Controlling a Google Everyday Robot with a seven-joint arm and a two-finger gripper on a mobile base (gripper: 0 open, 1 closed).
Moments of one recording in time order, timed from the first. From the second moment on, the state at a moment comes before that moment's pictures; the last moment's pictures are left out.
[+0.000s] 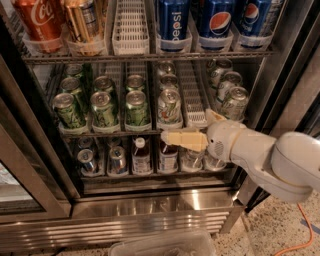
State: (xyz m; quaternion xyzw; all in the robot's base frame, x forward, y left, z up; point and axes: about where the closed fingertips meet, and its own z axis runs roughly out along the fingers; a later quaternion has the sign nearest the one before) arm 0.552 -0.081 0.848 -0.23 0.73 0.29 0.57
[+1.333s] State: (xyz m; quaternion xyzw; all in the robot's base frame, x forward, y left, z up) arm 0.572 -0.141 0.850 -0.16 0.68 0.22 0.68
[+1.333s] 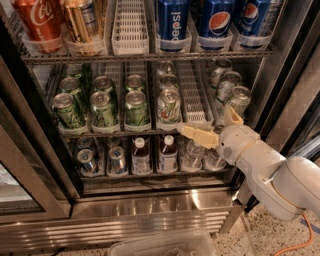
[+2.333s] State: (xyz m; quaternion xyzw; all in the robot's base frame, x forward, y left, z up) arm 0.565 -0.095 0.888 -0.20 0.64 0.27 0.70
